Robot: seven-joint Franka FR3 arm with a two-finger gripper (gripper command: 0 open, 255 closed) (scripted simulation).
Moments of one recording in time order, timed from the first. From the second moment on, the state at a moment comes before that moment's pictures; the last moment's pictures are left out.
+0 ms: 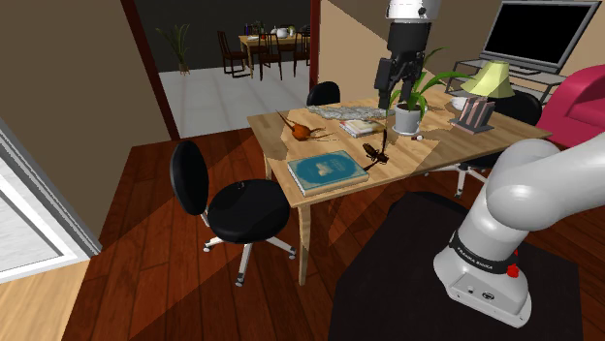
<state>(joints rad) -0.02 -0.82 0.04 -2.39 0.07 1.53 0.13</state>
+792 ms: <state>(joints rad) -0.09 -0.61 -0.10 -2.44 -0.03 1.78 -0.01</state>
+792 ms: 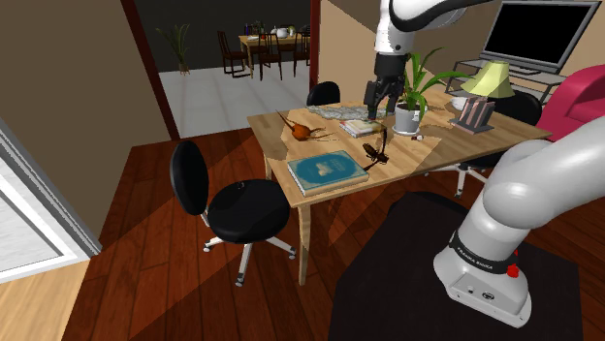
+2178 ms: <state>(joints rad) -0.19 0.10 -0.34 -2.13 0.05 2.15 -0.36</state>
